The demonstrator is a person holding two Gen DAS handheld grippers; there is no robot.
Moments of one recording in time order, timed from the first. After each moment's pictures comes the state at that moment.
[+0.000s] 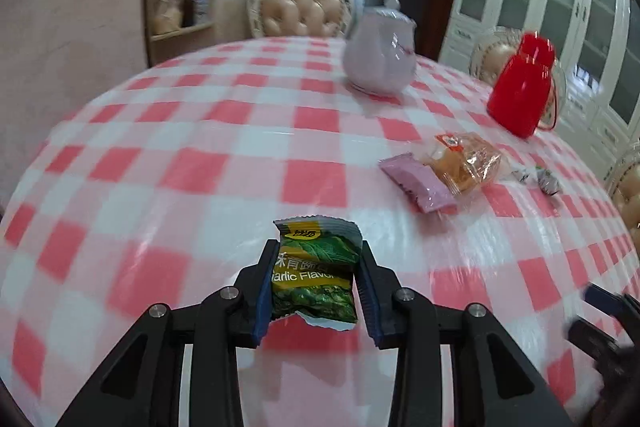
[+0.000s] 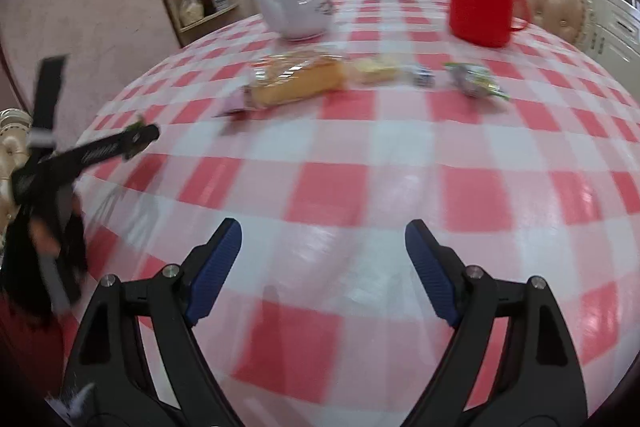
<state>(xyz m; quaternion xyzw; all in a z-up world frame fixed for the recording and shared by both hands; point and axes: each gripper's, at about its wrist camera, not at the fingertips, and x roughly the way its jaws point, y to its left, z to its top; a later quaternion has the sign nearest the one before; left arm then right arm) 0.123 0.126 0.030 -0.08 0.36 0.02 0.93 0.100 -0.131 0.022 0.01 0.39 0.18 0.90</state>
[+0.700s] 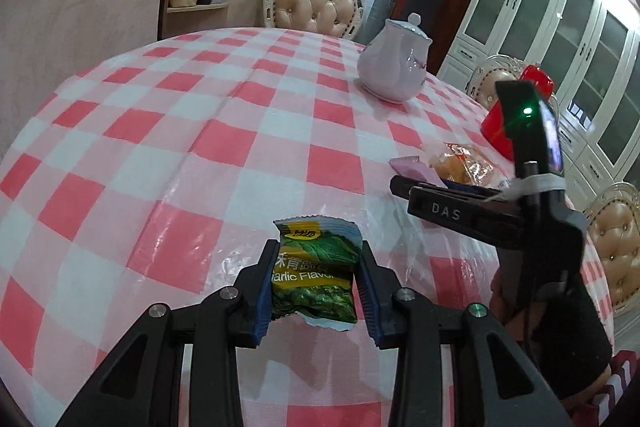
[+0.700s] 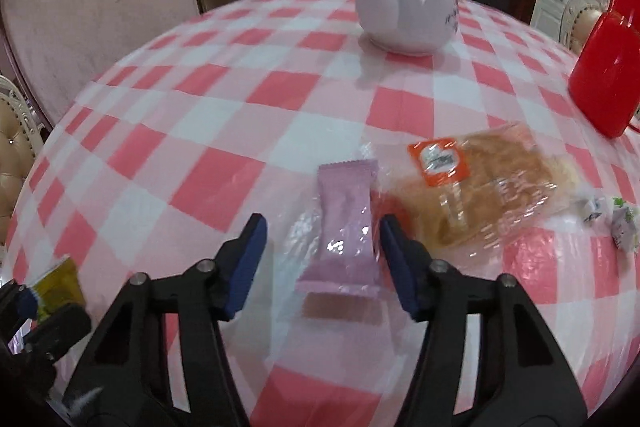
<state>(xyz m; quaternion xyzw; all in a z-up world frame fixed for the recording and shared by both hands) 0.112 0.155 0.026 -0.15 0.37 0.00 0.92 0.249 0.006 0.004 -0.06 0.42 0.18 0.88</state>
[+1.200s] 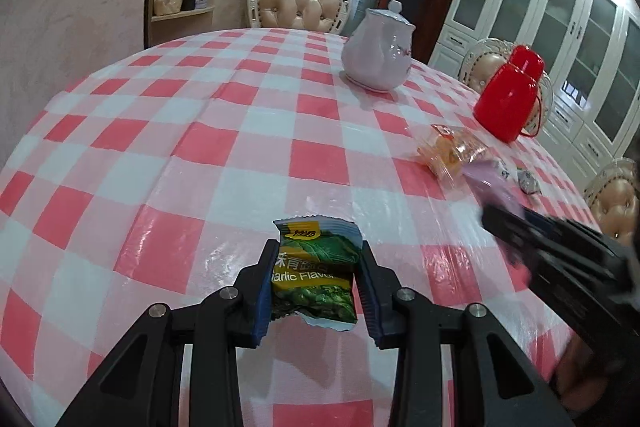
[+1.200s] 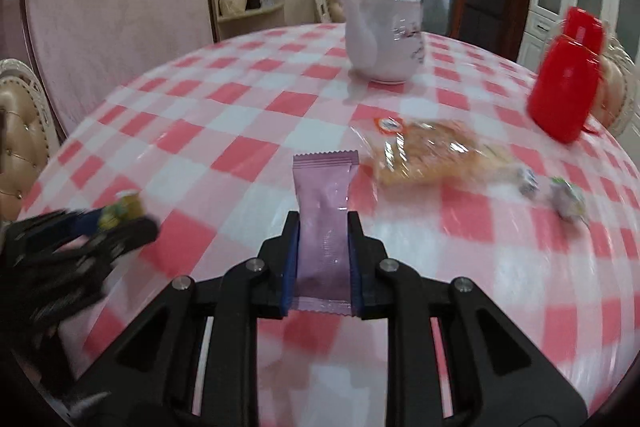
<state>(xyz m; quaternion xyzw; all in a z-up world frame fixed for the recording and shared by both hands) 0.112 0.136 0.025 -0.10 0.38 -0.01 0.92 0.136 -0.048 0.043 -0.06 0.34 0.18 0.92</state>
